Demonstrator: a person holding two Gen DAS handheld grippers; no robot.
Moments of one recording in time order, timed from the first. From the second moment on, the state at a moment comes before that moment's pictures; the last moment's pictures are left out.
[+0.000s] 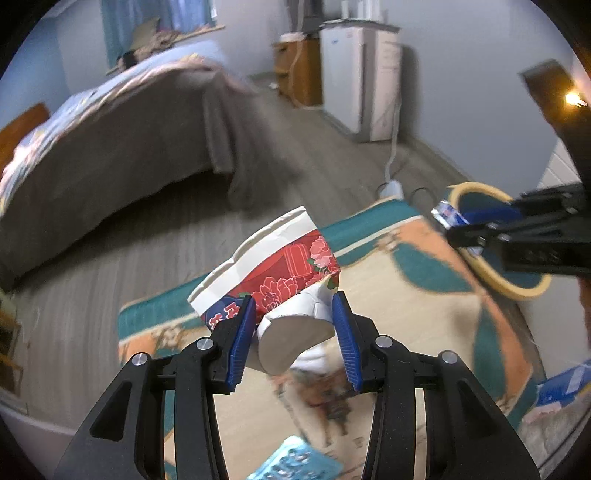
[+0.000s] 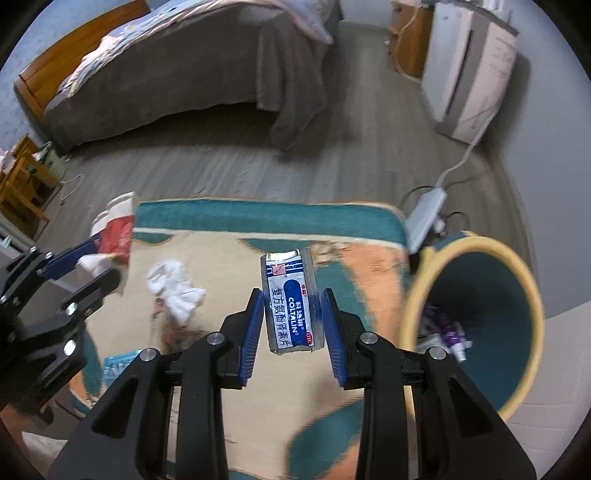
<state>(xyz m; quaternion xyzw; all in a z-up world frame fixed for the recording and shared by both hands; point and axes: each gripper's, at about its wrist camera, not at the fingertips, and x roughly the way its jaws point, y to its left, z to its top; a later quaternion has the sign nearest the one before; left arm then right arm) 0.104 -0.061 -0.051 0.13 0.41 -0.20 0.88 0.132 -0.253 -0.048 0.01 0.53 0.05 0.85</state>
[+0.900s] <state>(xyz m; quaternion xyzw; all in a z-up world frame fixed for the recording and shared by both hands) 0.069 -0.213 -0.053 0.17 0.40 -0.28 0.86 0.105 -0.388 -0.032 0.09 0.50 -0.02 0.86</state>
